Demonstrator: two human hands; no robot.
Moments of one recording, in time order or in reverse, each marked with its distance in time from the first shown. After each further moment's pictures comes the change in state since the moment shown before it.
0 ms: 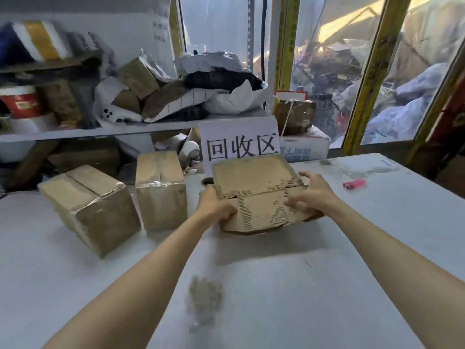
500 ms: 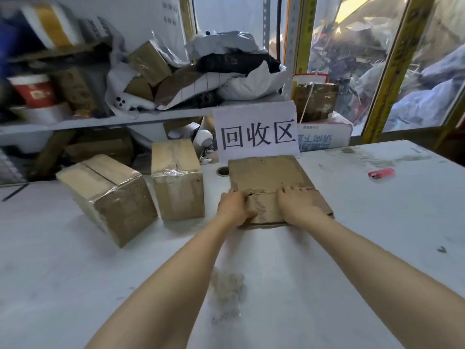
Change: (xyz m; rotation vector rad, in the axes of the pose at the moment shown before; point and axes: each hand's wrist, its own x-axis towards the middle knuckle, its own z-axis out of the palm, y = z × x) left_hand 0.006 -0.030 0.014 0.688 -0.098 0.188; right_hand -0.014 -0.024 0.098 -0.977 -0.201 -0.178
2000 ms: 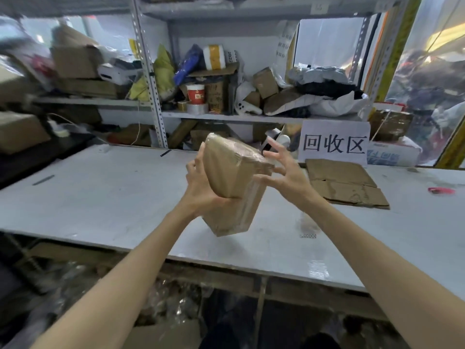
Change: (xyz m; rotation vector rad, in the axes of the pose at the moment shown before) left_hand -0.351 -0.143 -0.185 -0.425 0.530 -0.044; right_hand -0.255 -0.202 -0.134 1.273 0.231 -0.661
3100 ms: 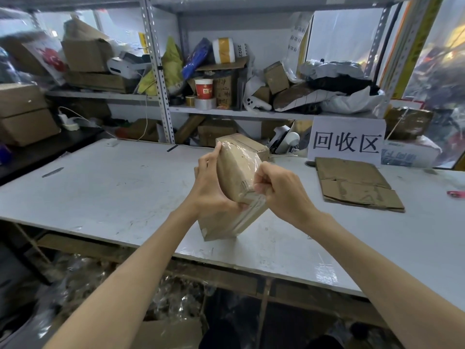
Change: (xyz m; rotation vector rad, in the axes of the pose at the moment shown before) left_hand -0.007 0.000 0.004 0.079 -0.026 0.144; right_hand -0.025 -0.024 0.031 -0.421 -0.024 -0.269
